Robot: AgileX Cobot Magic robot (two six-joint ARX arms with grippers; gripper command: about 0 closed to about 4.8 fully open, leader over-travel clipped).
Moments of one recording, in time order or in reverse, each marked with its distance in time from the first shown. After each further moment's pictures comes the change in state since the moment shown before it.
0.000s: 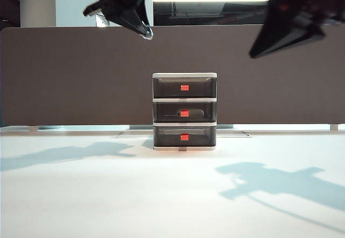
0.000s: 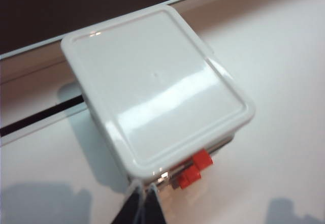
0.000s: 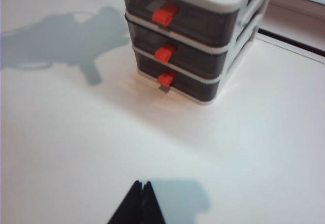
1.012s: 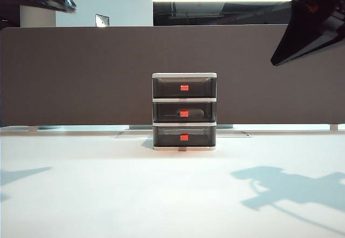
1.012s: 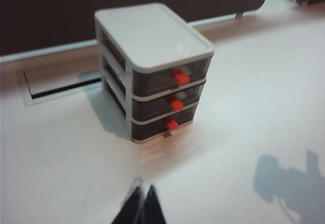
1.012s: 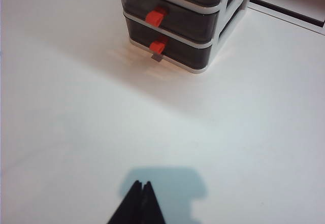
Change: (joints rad) left arm 0.000 -0.854 -0.898 0.359 -0.001 -0.039; right arm 0.000 -0.105 -0.048 -0.114 0.031 0.000
